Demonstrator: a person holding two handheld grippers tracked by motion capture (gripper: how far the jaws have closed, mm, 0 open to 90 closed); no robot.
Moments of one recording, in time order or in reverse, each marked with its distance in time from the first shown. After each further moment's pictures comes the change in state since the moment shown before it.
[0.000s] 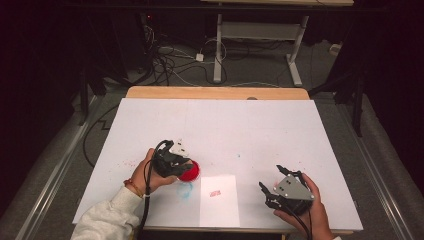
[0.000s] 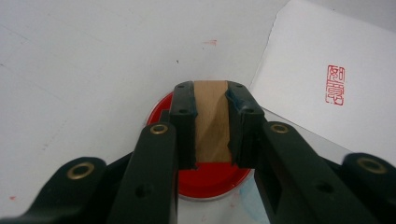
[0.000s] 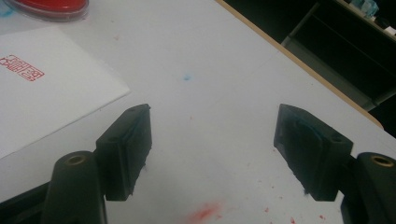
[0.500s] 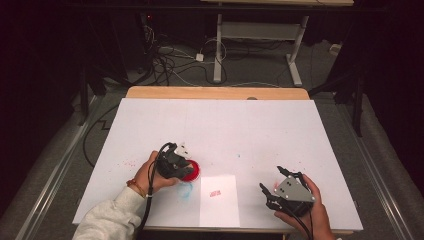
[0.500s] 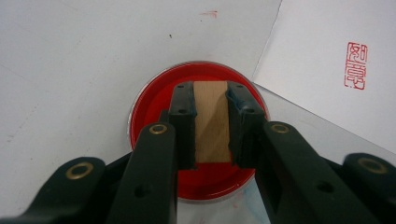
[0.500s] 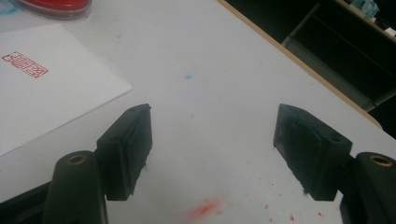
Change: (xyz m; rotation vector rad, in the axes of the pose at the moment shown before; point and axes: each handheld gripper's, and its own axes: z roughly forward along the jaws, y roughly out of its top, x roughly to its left) left arm 0.002 -0.003 0.018 0.065 -0.014 -0.008; right arm 0.001 -0.001 -0.003 0.002 0.001 -0.007
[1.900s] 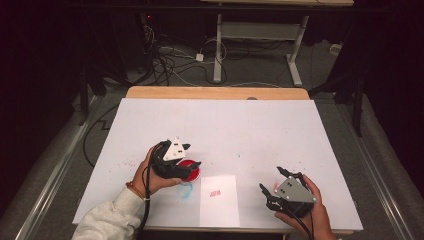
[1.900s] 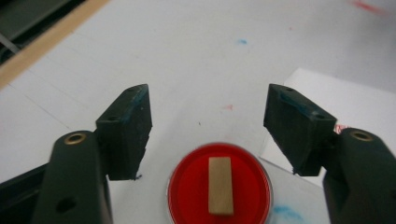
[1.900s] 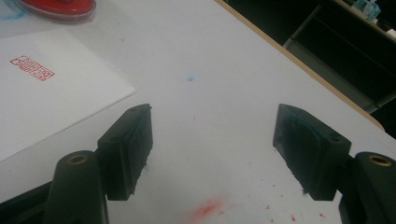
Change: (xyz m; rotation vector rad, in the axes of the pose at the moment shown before) left arm -0.021 0.002 -0.033 -0.366 0.186 0.062; right arm 0.000 0.001 -0.003 -0.009 0.008 0.004
